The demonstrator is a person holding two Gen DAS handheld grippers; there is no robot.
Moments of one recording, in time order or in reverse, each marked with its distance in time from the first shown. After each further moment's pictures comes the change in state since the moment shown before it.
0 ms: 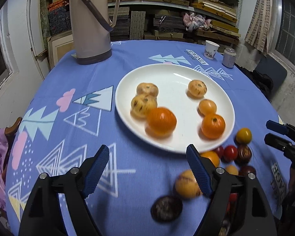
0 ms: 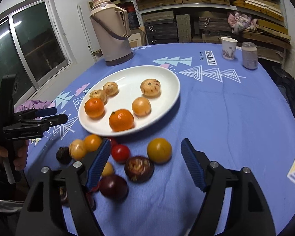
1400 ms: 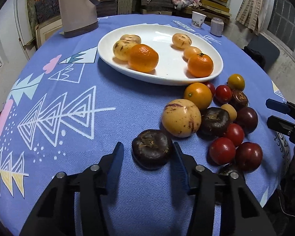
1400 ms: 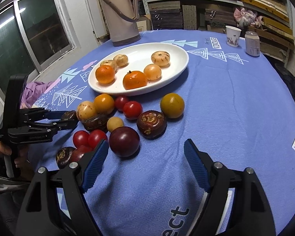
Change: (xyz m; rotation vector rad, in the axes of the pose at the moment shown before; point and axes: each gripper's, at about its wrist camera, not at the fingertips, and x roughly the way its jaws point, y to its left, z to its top) left arm 0.012 -0.015 -0.068 0.054 0.139 -0.060; right arm -0.006 0.023 -0.052 -0.058 0.081 0.000
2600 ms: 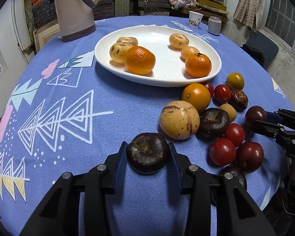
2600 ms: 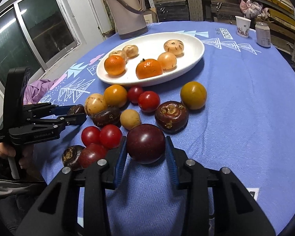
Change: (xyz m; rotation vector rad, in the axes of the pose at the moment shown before) left arm 0.002 -0.005 0.002 0.028 -0.010 0.010; right arm 0.021 0.013 -0.005 0.027 0.041 0.069
